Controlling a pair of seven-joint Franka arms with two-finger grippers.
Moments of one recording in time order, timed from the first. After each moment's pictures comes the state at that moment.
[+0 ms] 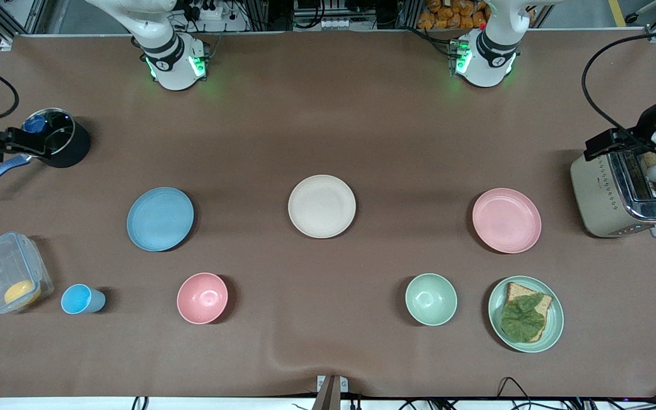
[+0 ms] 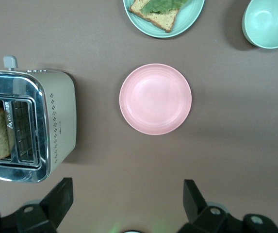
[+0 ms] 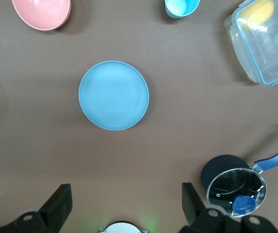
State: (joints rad) left arm 0.01 0.03 -0.02 -1.66 0.04 1.59 -0.11; right arm -0.14 0.12 0.05 -1.50 0.00 1.43 -0.13
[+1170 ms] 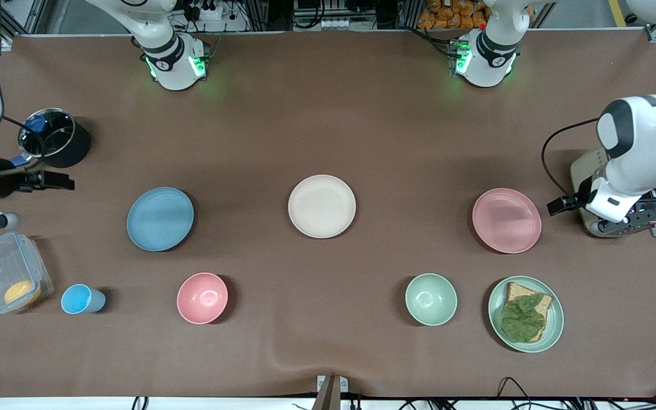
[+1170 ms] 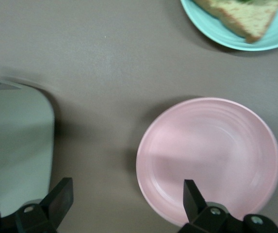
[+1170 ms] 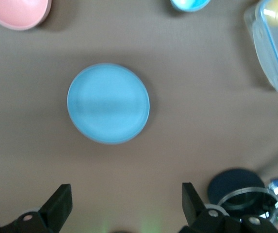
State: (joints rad) left arm 0.15 0.24 -0.02 -2.13 0.07 2.37 -0.15; right arm -0.15 0.31 0.05 -1.48 0.00 1.54 -0.13
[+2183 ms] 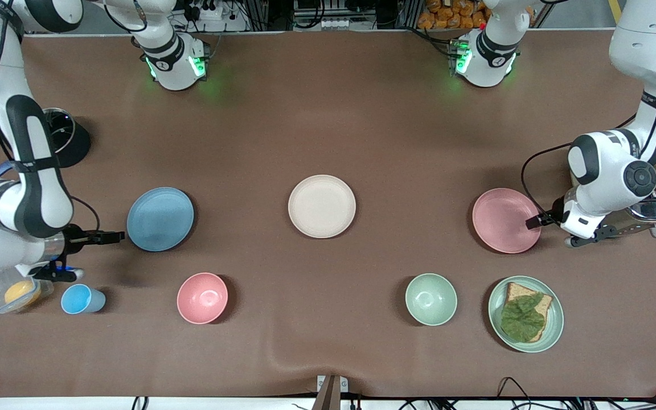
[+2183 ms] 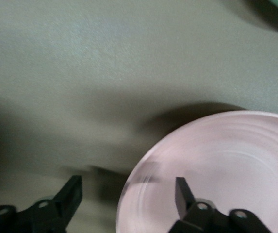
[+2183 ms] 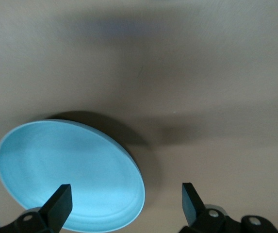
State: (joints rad) left arm 0.20 0.44 -0.07 -2.13 0.00 2.54 -0.16; right arm -0.21 0.68 0.05 -1.53 0.08 1.83 -0.13
